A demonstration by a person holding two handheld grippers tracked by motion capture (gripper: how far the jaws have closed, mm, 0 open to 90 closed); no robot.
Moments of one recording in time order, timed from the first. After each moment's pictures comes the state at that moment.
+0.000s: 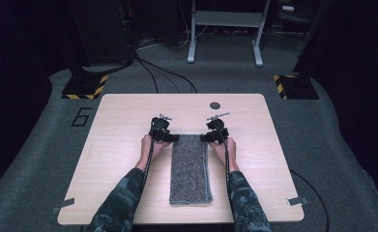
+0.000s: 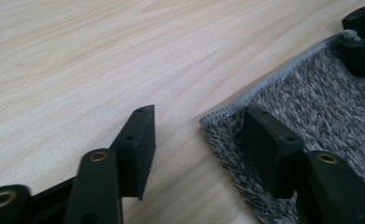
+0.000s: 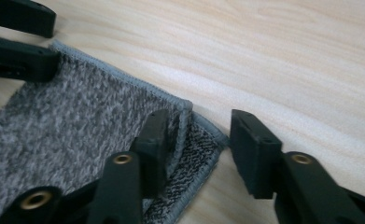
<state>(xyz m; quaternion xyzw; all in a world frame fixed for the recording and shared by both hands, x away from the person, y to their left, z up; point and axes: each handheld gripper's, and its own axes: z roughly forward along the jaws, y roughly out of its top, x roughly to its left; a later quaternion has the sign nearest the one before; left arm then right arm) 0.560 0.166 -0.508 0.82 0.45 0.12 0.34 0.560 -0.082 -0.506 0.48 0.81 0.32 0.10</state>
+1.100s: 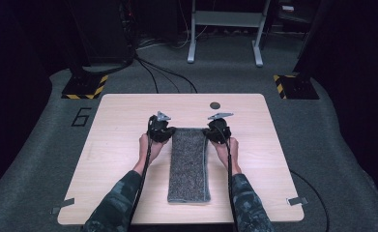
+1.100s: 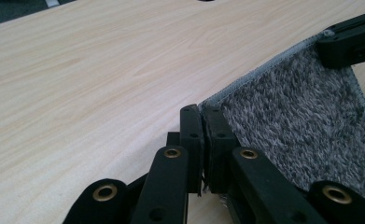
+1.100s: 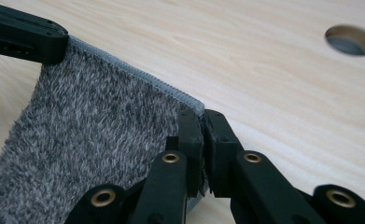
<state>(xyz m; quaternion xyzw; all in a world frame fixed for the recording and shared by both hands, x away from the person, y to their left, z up) 0.526 0.167 -0.467 0.80 0.40 0.18 0.39 0.529 -0.082 -0.469 0.44 0.80 0.38 0.17</state>
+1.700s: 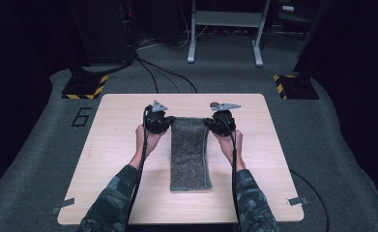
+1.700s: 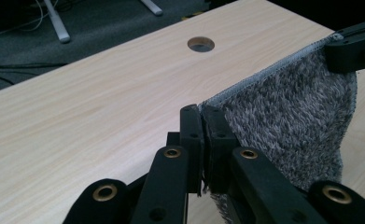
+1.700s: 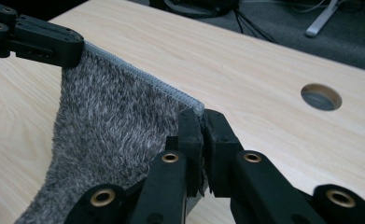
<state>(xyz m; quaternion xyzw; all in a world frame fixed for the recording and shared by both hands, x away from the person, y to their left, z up) 0.522 0.172 -0.417 0.78 0.39 0.21 0.43 0.520 -0.089 -0.417 0.41 0.78 0.43 0.19</state>
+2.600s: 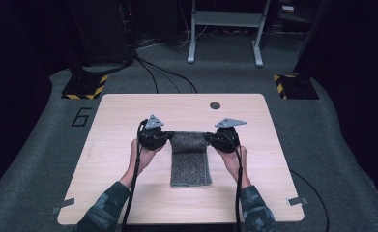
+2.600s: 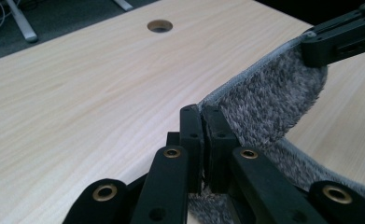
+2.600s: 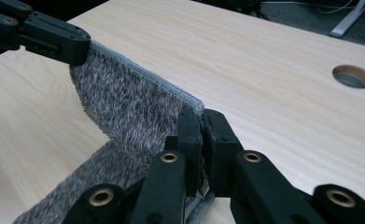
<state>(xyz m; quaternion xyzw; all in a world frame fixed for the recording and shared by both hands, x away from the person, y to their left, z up) 0.466 0.181 -0.429 0.80 0.36 0.17 0.45 0.464 -0.098 -0.431 0.39 0.79 0.45 0.16</state>
